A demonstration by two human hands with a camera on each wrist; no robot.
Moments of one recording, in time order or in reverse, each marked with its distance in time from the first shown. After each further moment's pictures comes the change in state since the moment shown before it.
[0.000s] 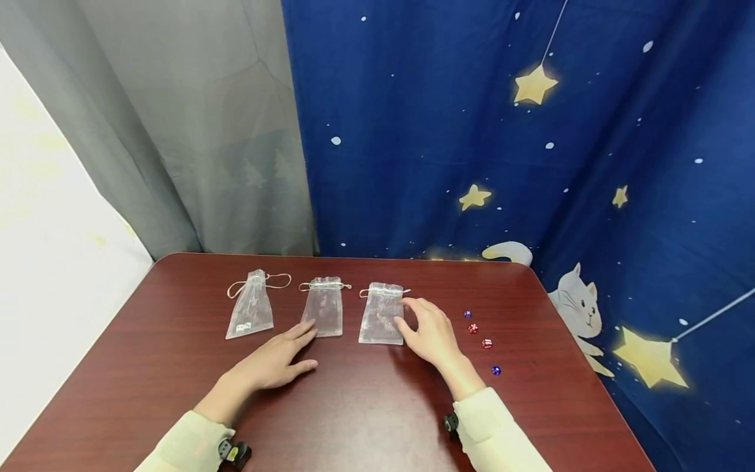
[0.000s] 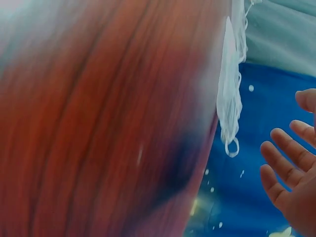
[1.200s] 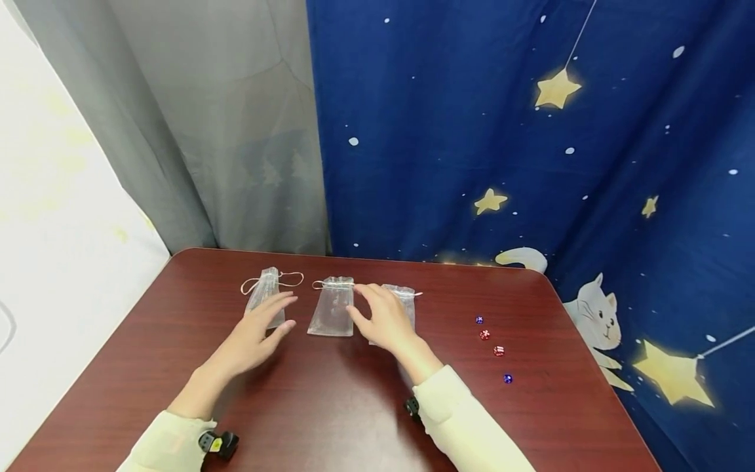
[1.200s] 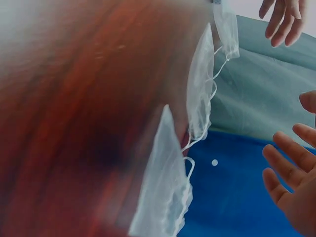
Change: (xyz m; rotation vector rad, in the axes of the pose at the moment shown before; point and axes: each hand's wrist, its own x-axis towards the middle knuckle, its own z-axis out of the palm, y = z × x) left_hand -0.021 -0.027 -0.042 -0.110 0.404 -0.005; right_hand 0.051 -0.084 0.038 0.073 -0.026 -0.216
